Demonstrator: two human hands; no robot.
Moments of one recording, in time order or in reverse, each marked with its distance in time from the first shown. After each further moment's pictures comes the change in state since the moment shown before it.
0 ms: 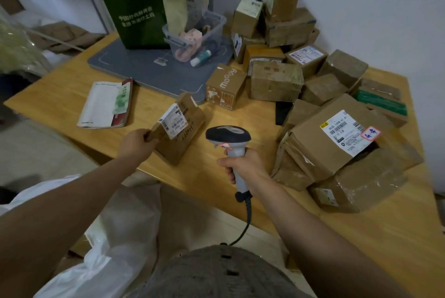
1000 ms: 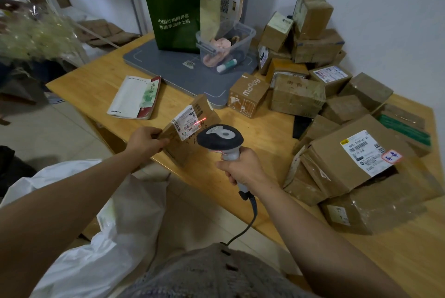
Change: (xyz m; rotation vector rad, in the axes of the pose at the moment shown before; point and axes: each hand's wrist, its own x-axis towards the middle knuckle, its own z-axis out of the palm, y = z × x) left_hand -0.015 -0.028 -0.020 -0.312 -0.015 -0.162; right_hand -0.007 -0.014 0.036 -0.353 -0.135 -0.202
